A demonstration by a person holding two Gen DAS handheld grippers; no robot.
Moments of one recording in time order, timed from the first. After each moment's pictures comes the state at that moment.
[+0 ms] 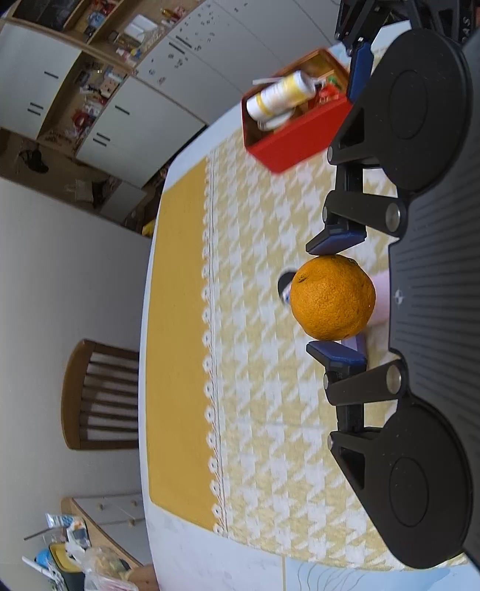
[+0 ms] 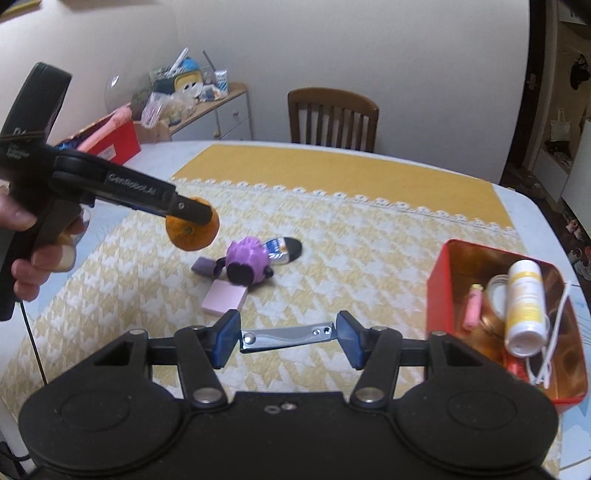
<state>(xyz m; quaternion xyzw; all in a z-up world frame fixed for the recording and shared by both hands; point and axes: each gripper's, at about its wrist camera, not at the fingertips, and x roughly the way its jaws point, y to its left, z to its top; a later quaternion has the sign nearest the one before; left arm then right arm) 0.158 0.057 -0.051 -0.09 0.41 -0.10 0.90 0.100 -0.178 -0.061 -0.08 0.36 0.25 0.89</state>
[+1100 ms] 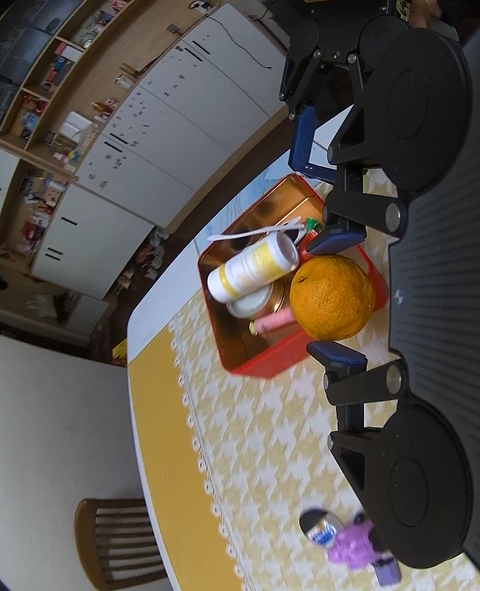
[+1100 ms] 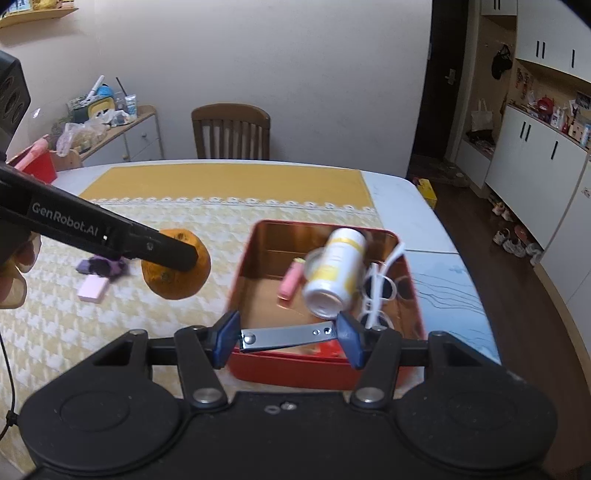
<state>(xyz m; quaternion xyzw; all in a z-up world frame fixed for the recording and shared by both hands) 0.174 -0.148 -0.046 -0.04 0.43 -0.26 0.86 0.100 -0.330 -0.054 -0.07 0.35 0.13 0.93</state>
